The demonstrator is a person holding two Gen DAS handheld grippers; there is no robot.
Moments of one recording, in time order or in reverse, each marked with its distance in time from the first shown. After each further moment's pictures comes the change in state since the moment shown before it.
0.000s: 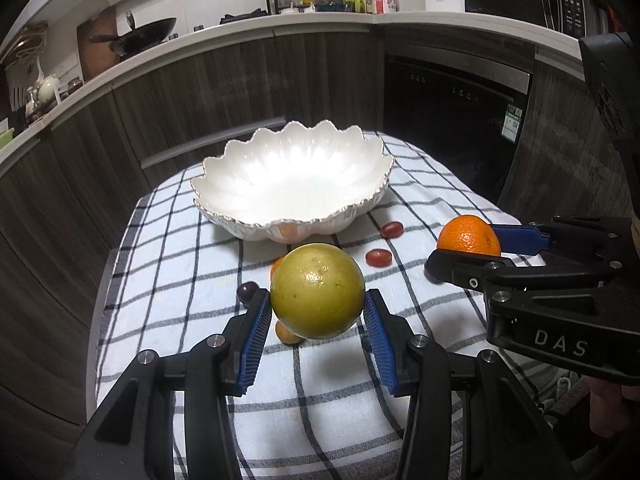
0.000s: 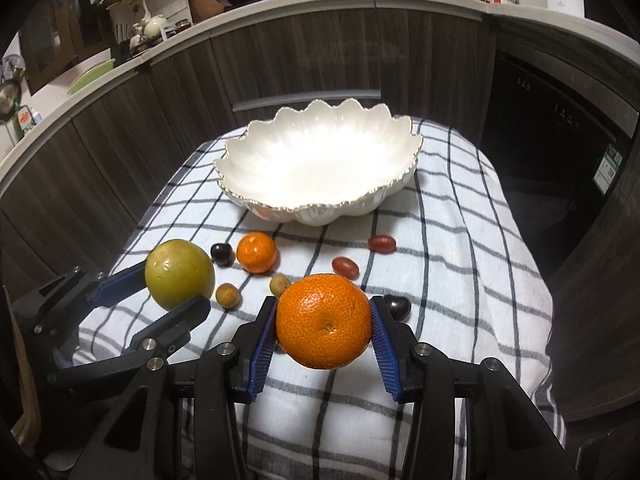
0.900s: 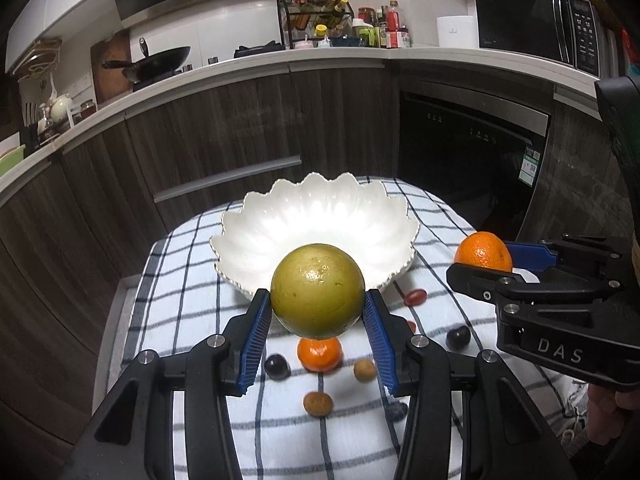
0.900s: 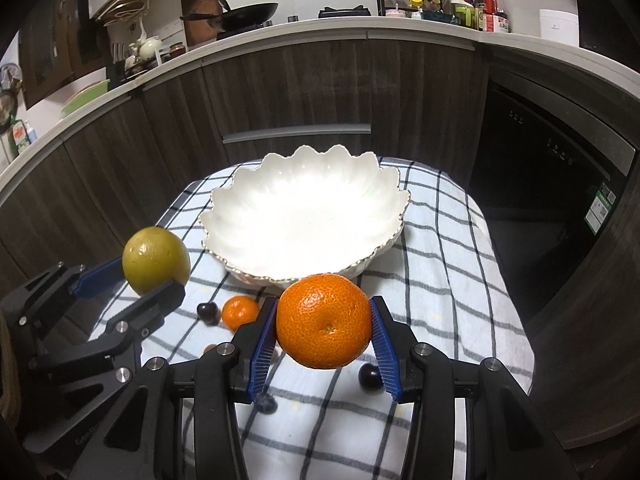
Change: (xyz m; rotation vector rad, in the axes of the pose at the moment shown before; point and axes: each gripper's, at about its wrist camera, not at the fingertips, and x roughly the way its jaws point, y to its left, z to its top) left arm 0.005 0.019 0.047 -0.014 -0.118 0.042; right arm 0.000 -0.010 0.045 0.000 -0.094 -0.035
